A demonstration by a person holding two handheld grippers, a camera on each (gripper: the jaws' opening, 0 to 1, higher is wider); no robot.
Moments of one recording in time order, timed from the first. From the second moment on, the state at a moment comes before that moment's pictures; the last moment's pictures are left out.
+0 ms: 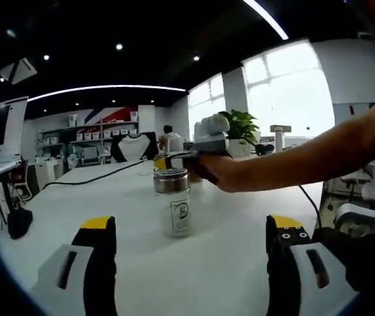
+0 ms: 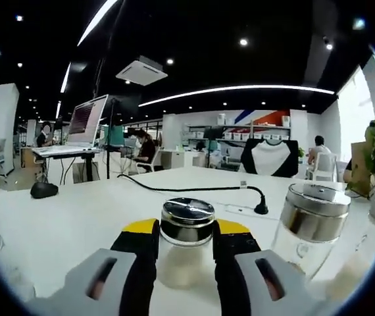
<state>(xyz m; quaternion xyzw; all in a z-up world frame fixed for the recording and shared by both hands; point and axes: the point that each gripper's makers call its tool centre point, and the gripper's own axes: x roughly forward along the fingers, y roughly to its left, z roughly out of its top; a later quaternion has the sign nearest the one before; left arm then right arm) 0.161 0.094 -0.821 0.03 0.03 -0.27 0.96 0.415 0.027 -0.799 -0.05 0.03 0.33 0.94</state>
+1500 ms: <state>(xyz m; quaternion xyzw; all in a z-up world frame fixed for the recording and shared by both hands) 0.127 0.027 -0.794 0.01 -0.04 -0.35 0.94 0.168 -0.006 -0.752 0.00 -0.04 0.49 0.87</state>
